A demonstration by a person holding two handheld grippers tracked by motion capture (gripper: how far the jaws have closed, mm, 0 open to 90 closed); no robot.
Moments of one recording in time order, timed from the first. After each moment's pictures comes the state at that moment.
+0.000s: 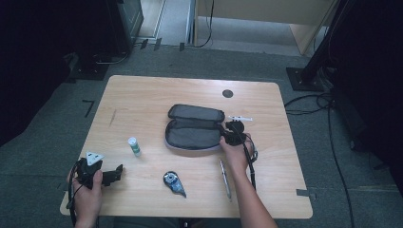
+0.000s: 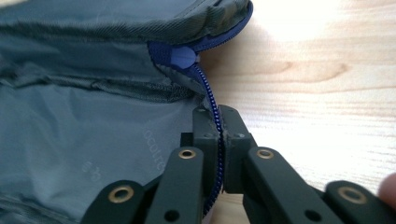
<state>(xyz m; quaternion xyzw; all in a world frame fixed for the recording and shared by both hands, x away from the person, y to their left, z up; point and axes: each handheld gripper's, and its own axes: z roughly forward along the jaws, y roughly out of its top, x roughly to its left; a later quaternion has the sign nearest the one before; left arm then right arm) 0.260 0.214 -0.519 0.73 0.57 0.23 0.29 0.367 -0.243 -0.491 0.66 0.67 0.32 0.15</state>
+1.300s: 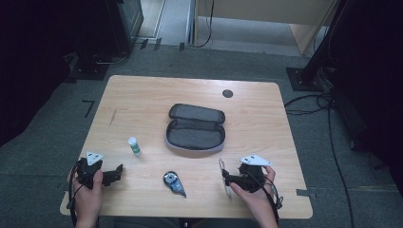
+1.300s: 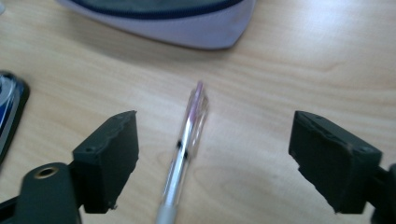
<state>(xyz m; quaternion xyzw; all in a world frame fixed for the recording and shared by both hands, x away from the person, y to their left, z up) 0.260 0.214 -0.519 0.73 0.57 0.23 0.29 0.215 -0.270 -0.478 0.56 0.74 0.35 0.16</state>
